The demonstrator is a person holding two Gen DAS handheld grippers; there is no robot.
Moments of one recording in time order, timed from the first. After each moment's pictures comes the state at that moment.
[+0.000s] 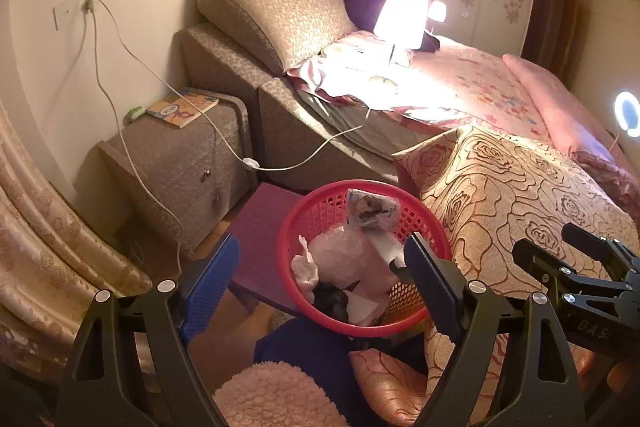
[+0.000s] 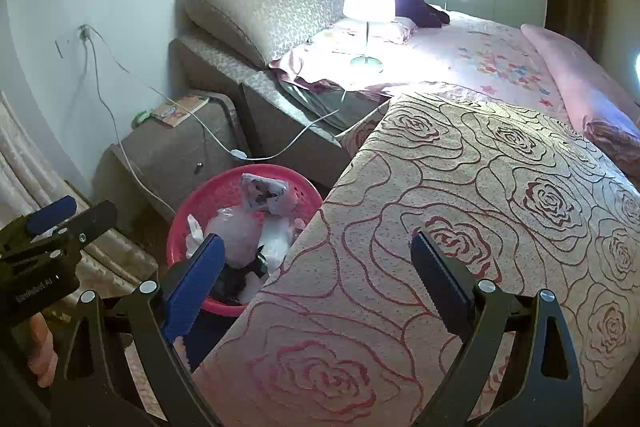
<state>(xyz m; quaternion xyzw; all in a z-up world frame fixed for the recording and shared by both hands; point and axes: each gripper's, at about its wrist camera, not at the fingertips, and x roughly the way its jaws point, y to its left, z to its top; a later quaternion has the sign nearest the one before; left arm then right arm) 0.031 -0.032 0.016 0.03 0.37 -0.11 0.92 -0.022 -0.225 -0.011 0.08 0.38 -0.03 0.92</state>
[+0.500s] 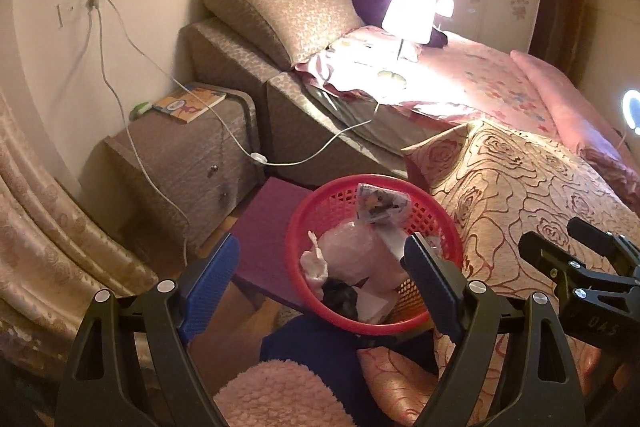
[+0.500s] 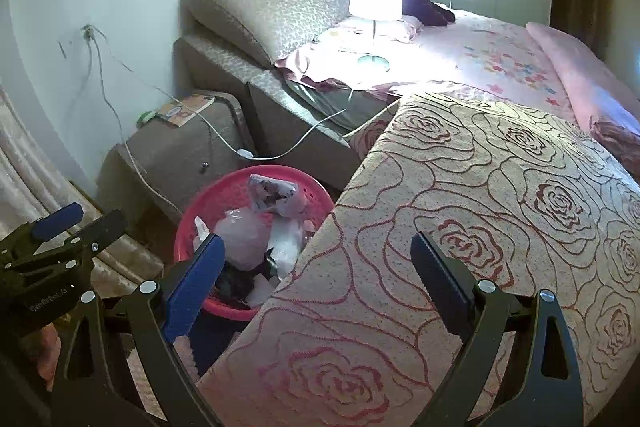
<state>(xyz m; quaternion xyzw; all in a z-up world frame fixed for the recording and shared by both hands) 0.035 -0.027 0.011 0.03 0.38 -0.09 0.92 -0.015 -0.217 -0.011 0.08 0.38 -0.02 0.92</state>
